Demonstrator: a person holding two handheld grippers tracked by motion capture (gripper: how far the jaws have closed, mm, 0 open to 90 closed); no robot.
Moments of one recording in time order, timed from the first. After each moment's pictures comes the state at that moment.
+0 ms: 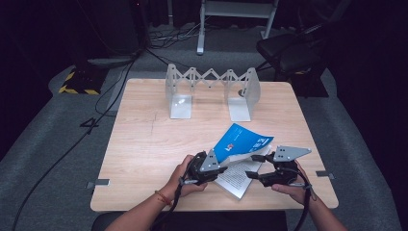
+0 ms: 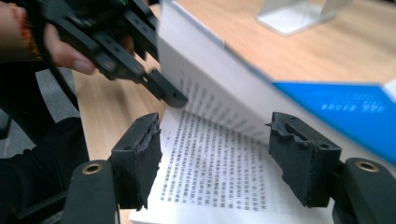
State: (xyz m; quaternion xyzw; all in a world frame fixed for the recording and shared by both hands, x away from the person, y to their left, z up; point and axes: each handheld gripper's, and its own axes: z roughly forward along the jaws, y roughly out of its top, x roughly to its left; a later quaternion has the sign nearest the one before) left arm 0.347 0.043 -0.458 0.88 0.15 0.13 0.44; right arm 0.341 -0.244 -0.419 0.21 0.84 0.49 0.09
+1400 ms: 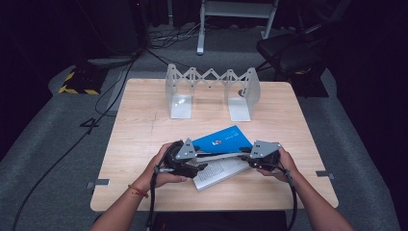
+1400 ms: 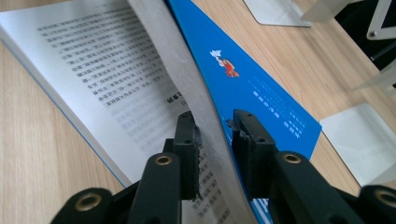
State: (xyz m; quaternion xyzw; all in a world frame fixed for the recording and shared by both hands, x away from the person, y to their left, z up) left arm 0.356 0.098 -0.424 0.88 0.18 0.16 0.42; right arm 0.388 -0.203 -0.443 0.09 0.90 0.36 0.23
